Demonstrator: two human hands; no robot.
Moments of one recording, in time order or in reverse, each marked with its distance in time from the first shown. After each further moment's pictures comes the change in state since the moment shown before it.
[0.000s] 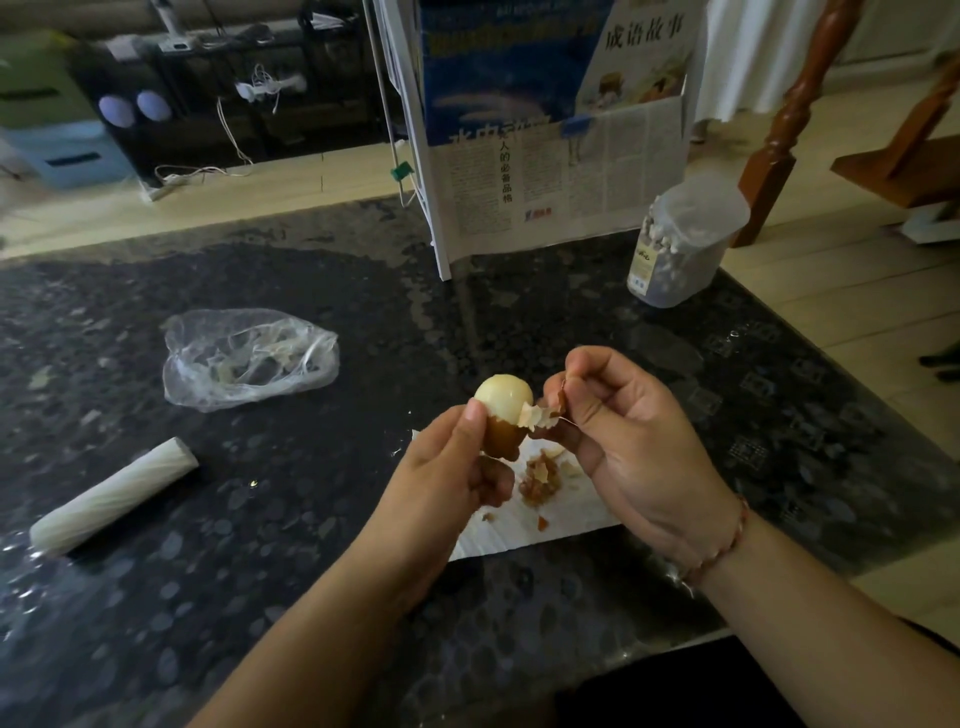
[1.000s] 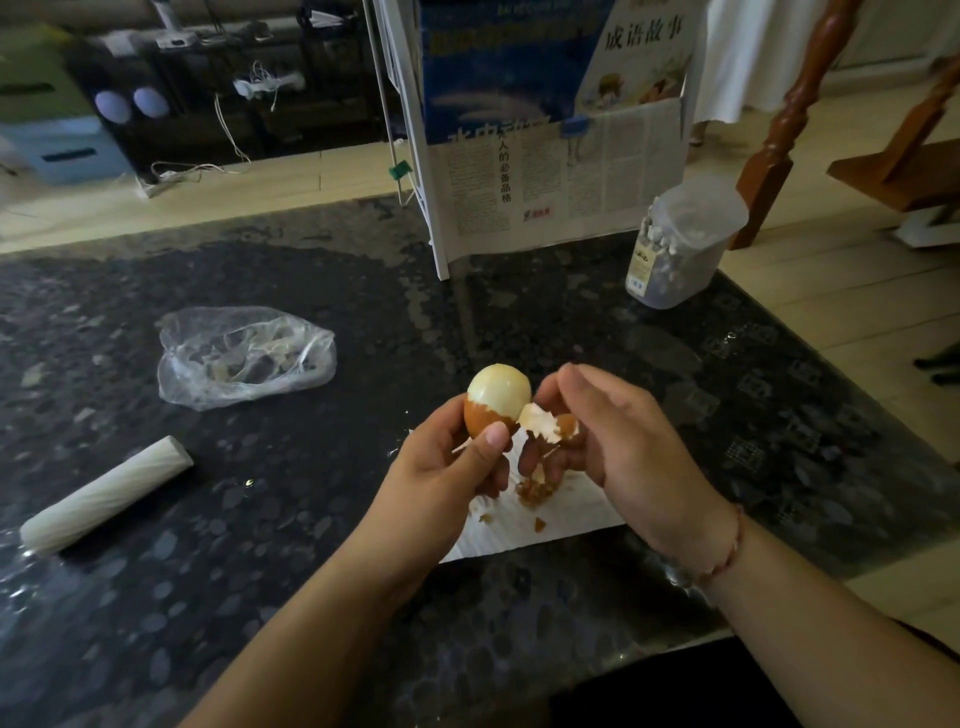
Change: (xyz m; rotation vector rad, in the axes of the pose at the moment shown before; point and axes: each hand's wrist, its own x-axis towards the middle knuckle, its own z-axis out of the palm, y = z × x) left_hand 0.002 -0.003 -0.009 0.087 -0.091 0.094; right_hand -0.004 -0.009 0.001 -0.342 -0.099 0.059
